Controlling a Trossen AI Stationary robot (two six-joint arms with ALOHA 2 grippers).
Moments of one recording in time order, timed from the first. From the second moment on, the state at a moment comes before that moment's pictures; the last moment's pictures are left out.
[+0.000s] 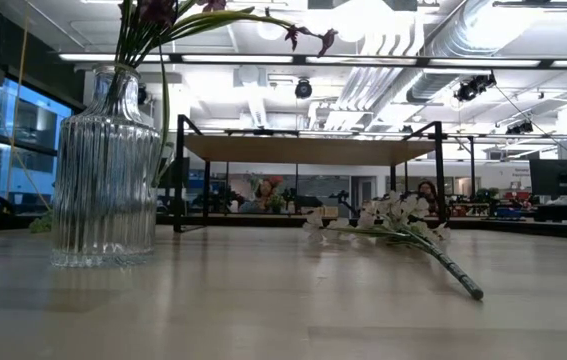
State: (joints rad) left arm -0.94 1.88 2.28 -0.99 -1.57 -0.37; right arm 0.23 1.88 2.35 -0.58 -0.42 -0.28
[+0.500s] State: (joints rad) left arm -0.94 1.88 2.28 -0.99 -1.57 -0.37; right arm 0.21 1.93 2.35 -0.44 -0.49 -0.21
